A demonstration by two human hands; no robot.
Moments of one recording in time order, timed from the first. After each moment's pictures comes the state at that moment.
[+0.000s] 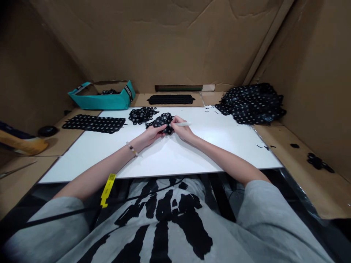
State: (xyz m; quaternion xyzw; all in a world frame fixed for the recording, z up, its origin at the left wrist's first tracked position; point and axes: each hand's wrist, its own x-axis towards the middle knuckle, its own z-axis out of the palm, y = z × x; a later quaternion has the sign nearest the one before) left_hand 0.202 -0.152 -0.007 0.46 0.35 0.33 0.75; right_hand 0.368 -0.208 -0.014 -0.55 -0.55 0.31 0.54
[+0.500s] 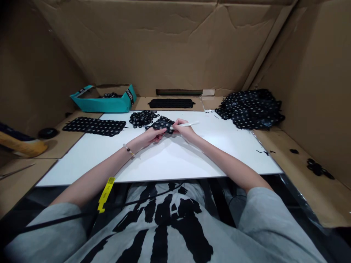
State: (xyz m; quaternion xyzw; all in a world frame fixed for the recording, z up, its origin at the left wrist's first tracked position) left_hand 0.191 -0.134 -0.012 0.58 0.36 0.25 0.68; right_hand 0.376 -0.205 0.000 -0.48 -0.46 0.46 0.59
